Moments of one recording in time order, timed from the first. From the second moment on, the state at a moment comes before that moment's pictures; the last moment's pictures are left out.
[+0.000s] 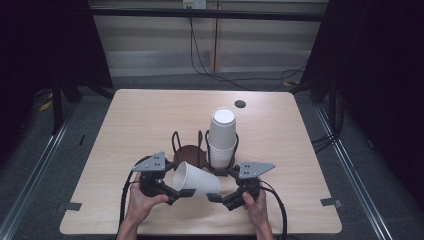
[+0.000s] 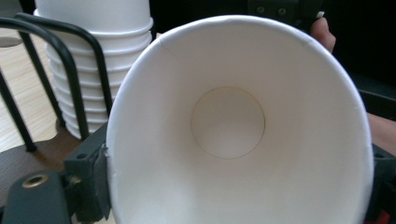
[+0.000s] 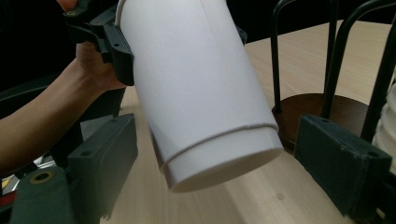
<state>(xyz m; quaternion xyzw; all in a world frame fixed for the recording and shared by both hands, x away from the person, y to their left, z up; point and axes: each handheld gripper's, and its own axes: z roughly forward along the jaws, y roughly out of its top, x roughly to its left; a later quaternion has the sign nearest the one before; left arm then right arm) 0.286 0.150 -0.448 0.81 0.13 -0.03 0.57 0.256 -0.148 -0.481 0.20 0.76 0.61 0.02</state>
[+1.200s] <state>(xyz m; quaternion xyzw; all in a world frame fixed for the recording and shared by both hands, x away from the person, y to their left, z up) 0.291 0.188 -0.434 0.86 0.19 0.02 0.47 0.236 -0.171 -0.509 0.32 0.67 0.62 0.26</state>
